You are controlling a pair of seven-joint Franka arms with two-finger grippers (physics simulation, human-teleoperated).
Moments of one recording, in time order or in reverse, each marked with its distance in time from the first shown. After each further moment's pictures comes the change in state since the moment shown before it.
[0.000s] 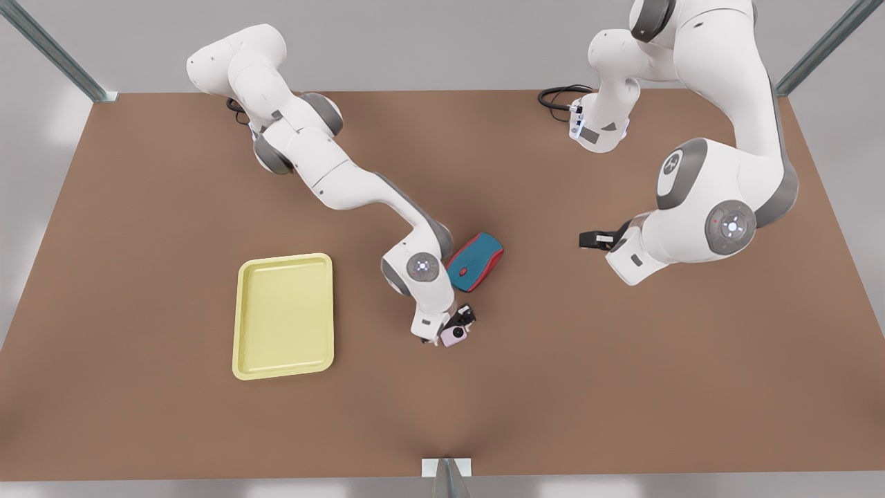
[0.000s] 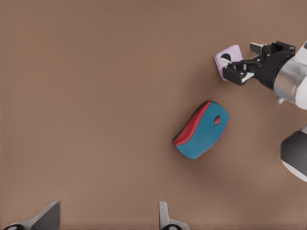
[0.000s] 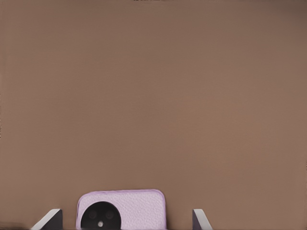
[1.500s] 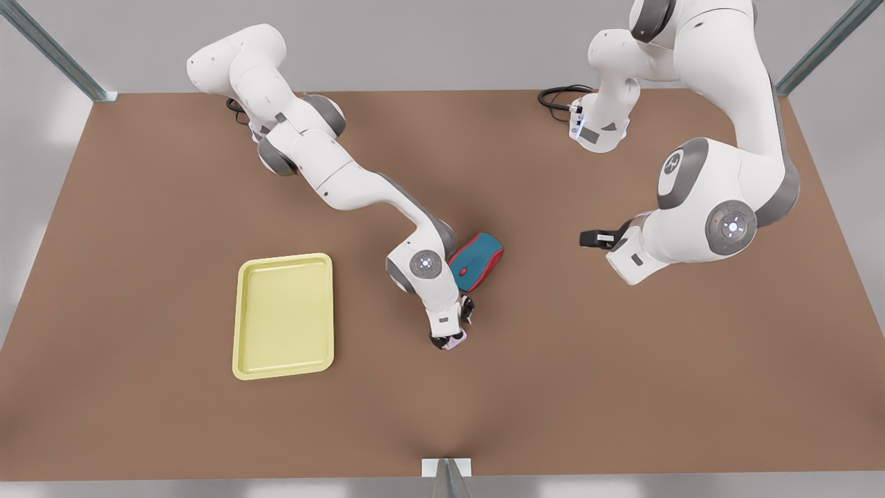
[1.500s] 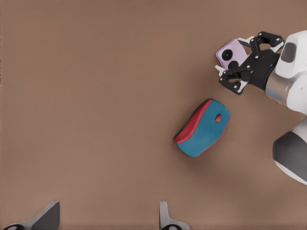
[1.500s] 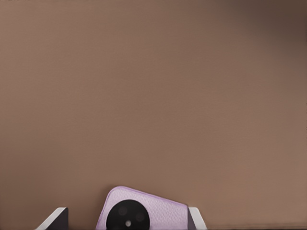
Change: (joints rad) left arm 0.000 0.002 0.001 0.007 0.001 -0.015 0.000; right arm 0.014 0.031 0.013 0.015 0.003 0.050 -0.450
